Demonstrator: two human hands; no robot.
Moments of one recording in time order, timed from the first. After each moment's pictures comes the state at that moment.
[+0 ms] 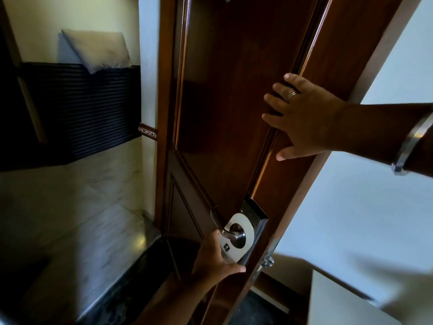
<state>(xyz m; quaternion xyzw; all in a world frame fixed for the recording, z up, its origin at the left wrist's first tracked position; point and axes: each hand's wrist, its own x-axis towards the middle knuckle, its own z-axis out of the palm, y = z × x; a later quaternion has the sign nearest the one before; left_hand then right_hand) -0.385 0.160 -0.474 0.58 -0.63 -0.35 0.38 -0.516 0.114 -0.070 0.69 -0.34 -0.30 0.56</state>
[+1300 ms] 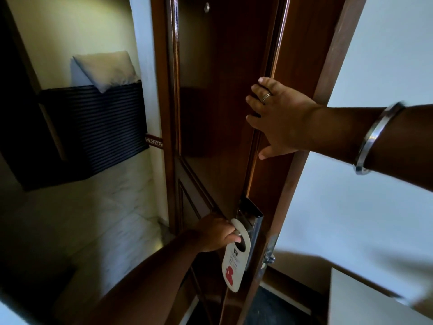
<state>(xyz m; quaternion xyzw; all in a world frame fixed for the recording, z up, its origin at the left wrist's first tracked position) -0.363 0.110 -0.384 0.38 -0.91 -0.01 0.14 -0.527 0.115 -0.076 0.70 -0.35 -0.27 0.56</state>
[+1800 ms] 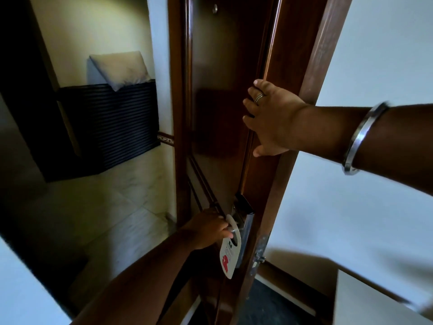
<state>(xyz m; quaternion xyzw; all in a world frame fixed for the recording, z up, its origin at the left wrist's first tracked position) -0.322 0.133 -0.394 0.43 -0.89 -0.02 0.14 -0.483 0.151 -0.076 0.69 -0.37 -0.30 0.54</state>
